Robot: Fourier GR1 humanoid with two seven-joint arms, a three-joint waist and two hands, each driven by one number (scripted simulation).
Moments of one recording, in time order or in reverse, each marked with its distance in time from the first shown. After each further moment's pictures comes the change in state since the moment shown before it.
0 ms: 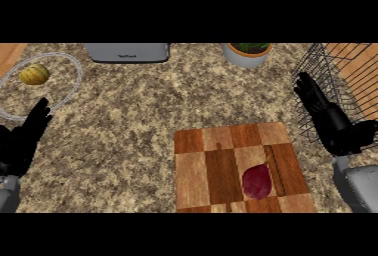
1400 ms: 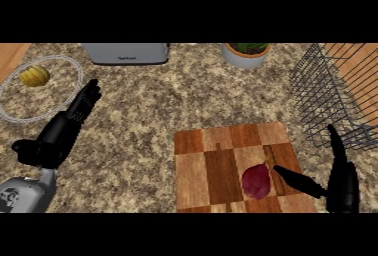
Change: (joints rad) left arm -0.079 -0.102 -0.134 -0.243 -0.049 -0.087 -0.072; right arm 0.364 0.060 0.105 -0.230 0.644 -0.656 0.431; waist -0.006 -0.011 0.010
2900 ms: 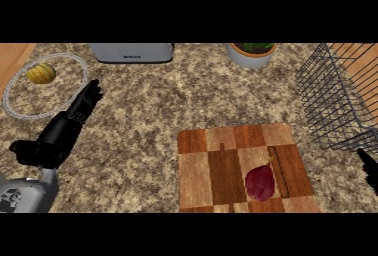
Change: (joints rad) left arm 0.012 -0.069 0.074 0.002 -0.053 -0.087 0.002; right arm 0.200 -0.197 -0.085 -0.687 -0.069 0.498 0.652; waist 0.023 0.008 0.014
